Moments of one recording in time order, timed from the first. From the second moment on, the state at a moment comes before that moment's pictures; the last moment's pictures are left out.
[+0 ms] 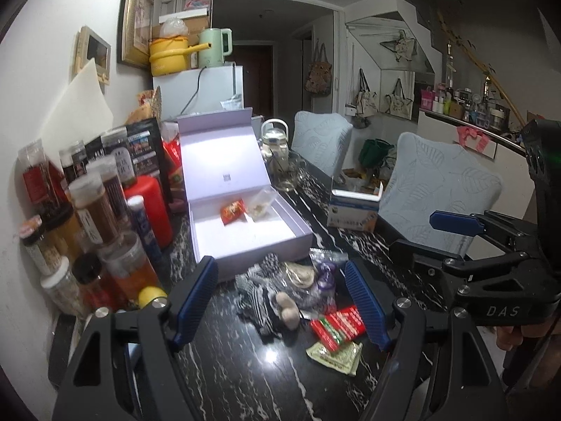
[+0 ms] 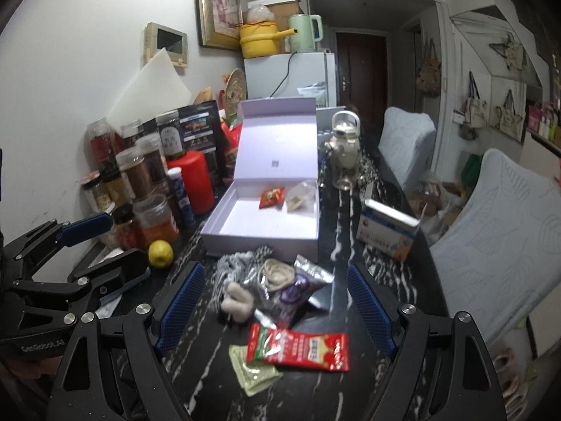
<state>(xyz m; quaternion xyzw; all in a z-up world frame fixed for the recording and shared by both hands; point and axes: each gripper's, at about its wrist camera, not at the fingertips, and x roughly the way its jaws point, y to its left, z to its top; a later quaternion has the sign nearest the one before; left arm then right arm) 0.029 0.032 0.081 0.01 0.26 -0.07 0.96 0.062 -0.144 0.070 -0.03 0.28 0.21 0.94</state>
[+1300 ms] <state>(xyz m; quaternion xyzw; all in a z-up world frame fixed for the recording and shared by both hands) 0.012 0.055 -0.038 -0.04 0.35 -0.09 0.93 0.058 -0.112 -0.099 -0.07 0.39 0.27 0.88</state>
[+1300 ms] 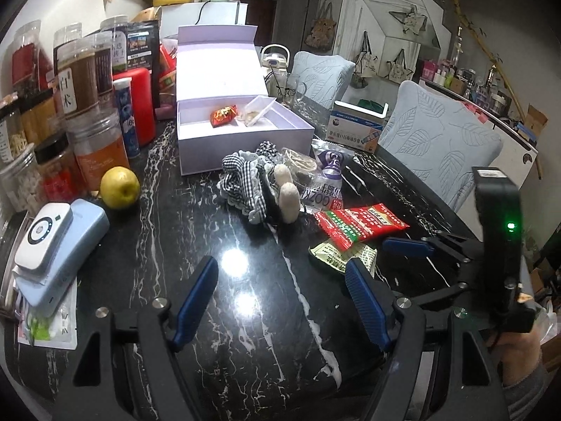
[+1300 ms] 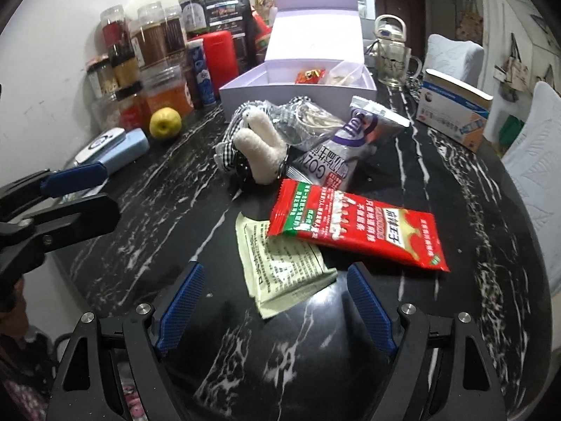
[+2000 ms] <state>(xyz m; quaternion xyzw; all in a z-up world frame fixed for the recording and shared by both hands) 0.018 0.070 -0.041 -0.06 0.36 -0.08 0.93 0.053 -0.107 -0.105 -0.08 0.39 0.29 0.87</state>
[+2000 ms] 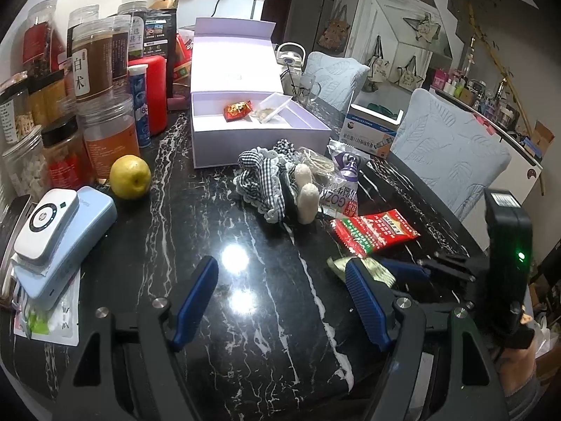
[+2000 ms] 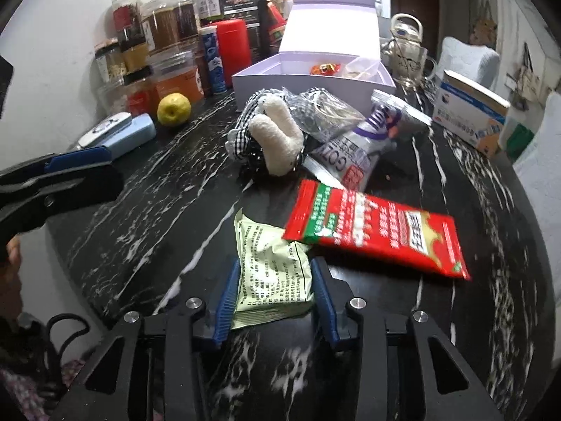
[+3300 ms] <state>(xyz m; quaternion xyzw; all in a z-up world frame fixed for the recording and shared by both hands) 0.144 -0.077 -0.083 0.06 0.47 -0.31 0.82 0.082 -0.273 -0.084 0.06 0.40 0.16 0.90</state>
